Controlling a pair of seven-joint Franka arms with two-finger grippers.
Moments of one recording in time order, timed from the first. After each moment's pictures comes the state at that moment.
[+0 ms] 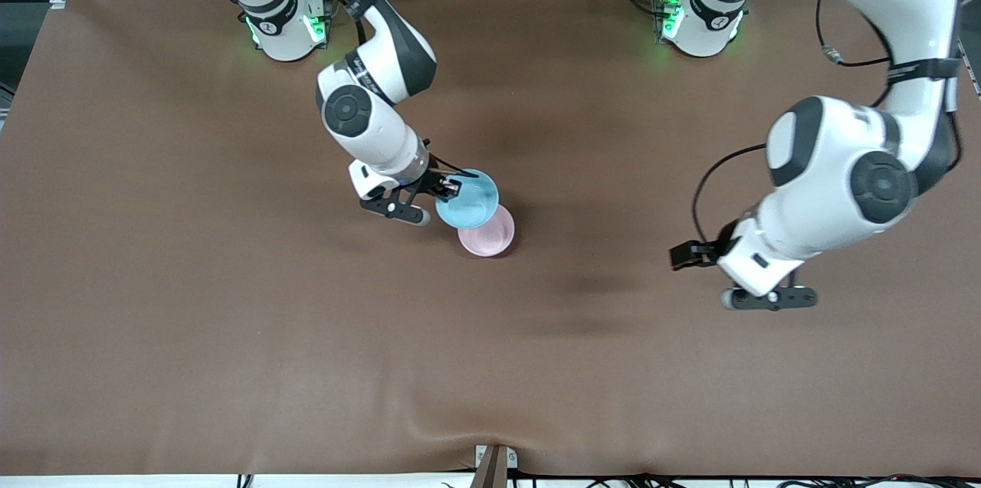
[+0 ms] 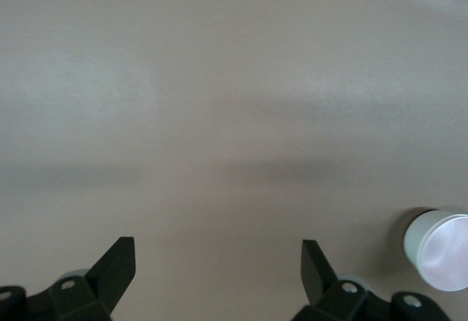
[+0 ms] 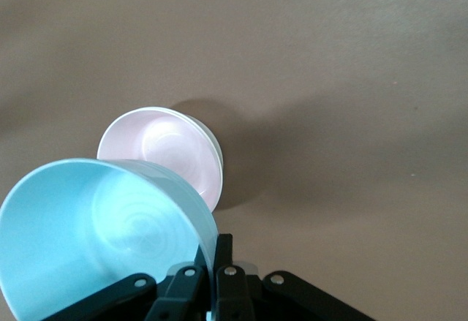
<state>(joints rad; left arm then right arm) -0.05 0.43 -0.19 -1.49 -0.06 1.94 -0.23 0.62 0.40 0.04 -1.89 0.30 2.40 0.78</state>
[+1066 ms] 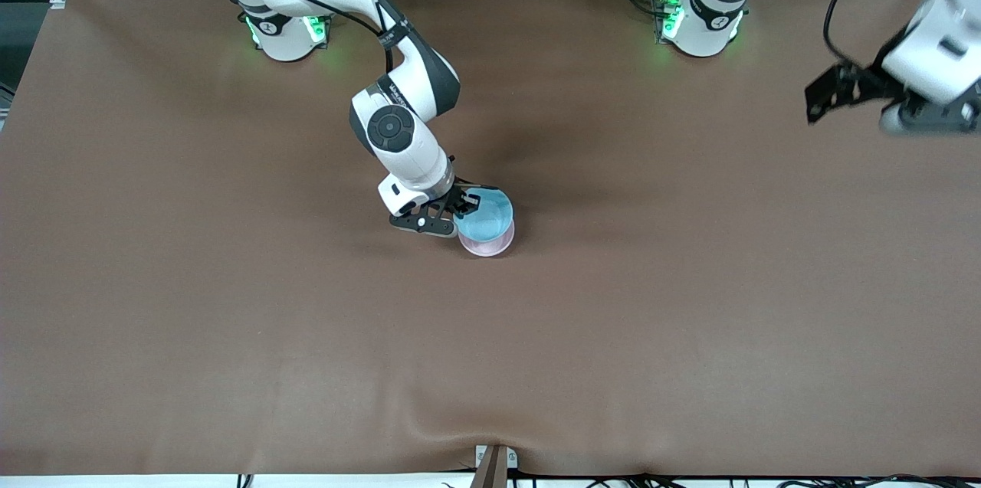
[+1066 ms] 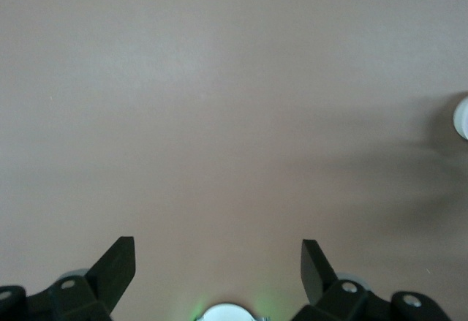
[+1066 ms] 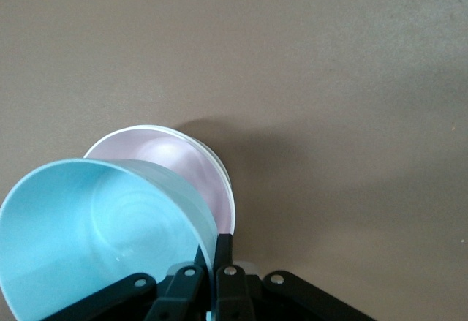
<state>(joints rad) 0.01 -0.04 -0.17 -1.50 0.03 1.41 -0.12 0.65 0.55 0.04 -1.79 0.18 2.47 0.77</state>
